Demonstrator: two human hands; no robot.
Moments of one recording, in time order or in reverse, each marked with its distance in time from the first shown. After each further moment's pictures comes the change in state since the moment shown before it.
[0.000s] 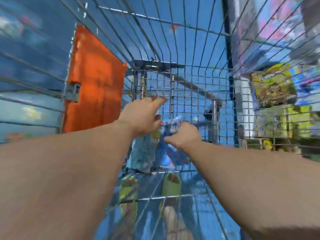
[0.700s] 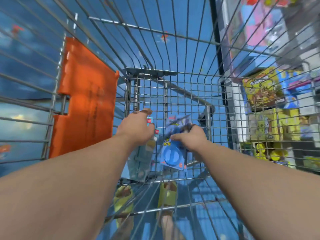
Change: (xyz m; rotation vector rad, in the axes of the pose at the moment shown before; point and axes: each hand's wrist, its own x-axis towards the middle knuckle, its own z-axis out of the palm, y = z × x) left_hand 0.009 0.002 0.020 -0.326 -0.107 -0.318; right_hand 0.013 0.031 -0.019 0.821 -0.013 0.153
